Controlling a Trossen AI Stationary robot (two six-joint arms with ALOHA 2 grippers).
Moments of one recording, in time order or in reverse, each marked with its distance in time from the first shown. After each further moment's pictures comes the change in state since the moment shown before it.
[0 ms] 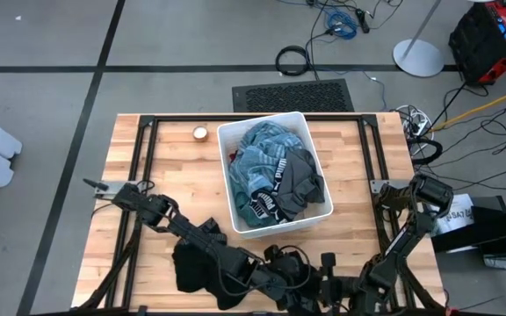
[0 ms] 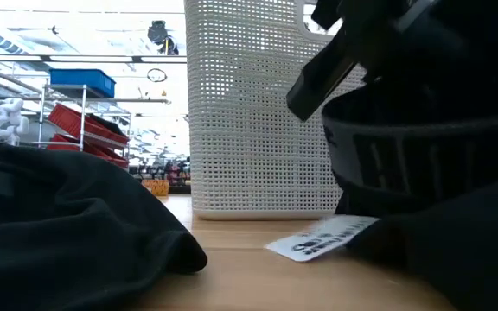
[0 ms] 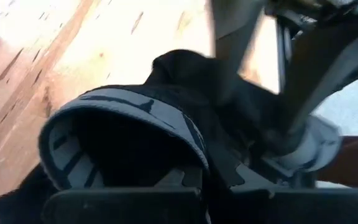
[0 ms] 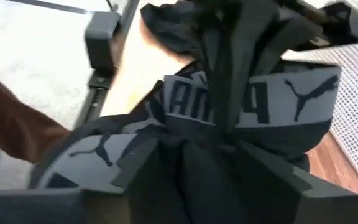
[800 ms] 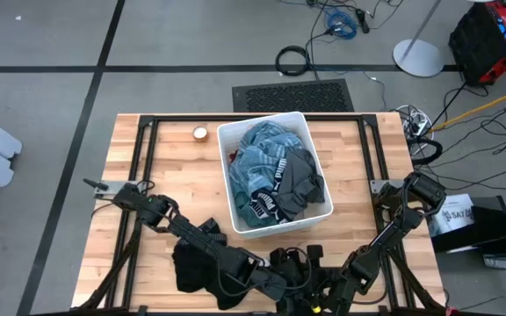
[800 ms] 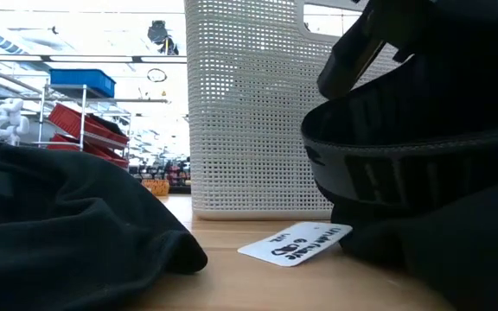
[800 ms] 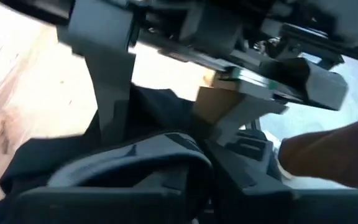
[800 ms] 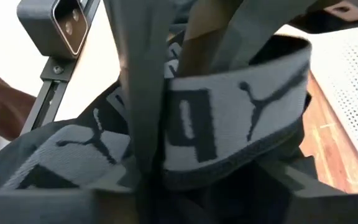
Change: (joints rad) left arm -0.005 -0.001 0.000 0.108 0.058 0.109; right arm -0.156 0.020 0.000 0.009 -0.171 -0.051
